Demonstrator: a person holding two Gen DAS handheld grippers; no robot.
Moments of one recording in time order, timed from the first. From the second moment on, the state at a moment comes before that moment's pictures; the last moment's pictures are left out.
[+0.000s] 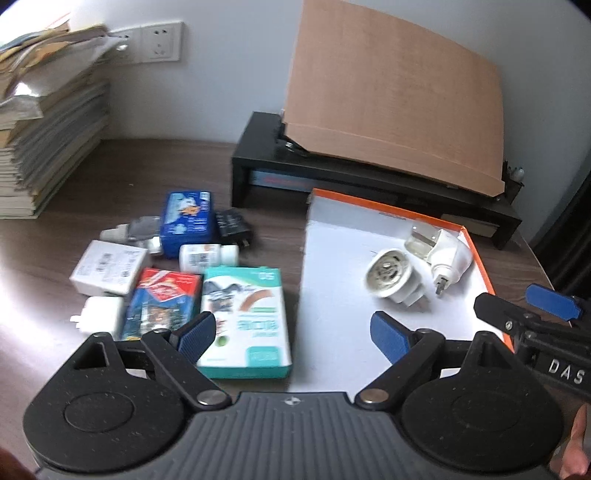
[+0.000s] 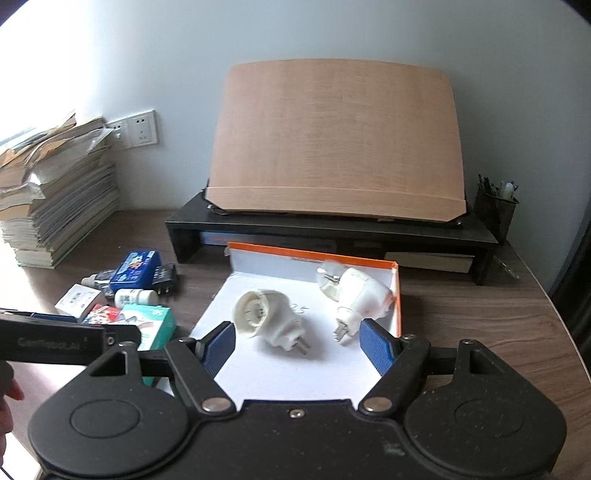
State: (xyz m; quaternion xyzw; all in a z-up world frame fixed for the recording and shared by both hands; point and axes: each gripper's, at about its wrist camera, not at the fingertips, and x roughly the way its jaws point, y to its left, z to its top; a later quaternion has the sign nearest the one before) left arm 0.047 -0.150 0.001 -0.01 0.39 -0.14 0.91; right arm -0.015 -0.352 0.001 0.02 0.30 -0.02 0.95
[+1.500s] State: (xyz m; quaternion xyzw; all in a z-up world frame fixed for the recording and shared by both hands) left arm 0.102 0.009 -0.058 -0.02 0.42 -0.05 0.91; right arm -0.005 -0.231 -0.017 0.00 0.35 -0.01 0.94
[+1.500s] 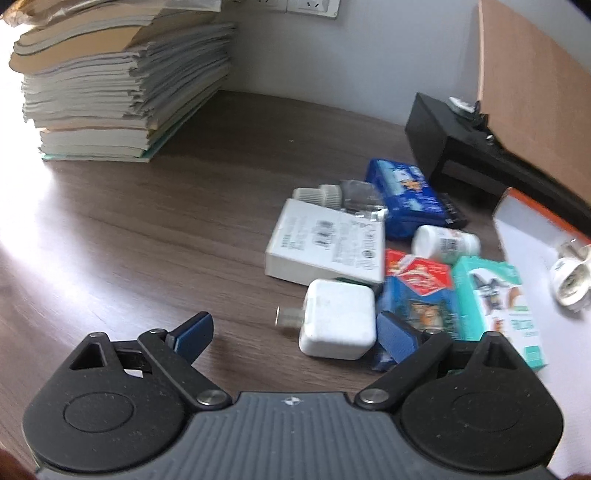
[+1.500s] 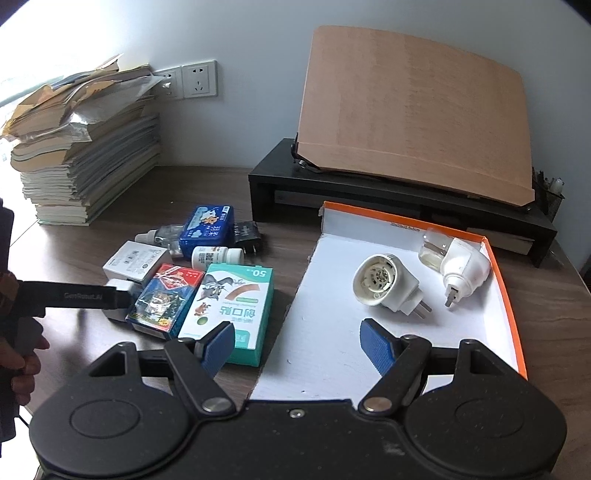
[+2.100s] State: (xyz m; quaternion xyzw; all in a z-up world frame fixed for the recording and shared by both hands) left arm 0.105 0.008 -0.065 0.03 0.38 -0.11 0.92; right arm 0.008 -0.216 -0.029 0.00 0.37 -0.01 0.93
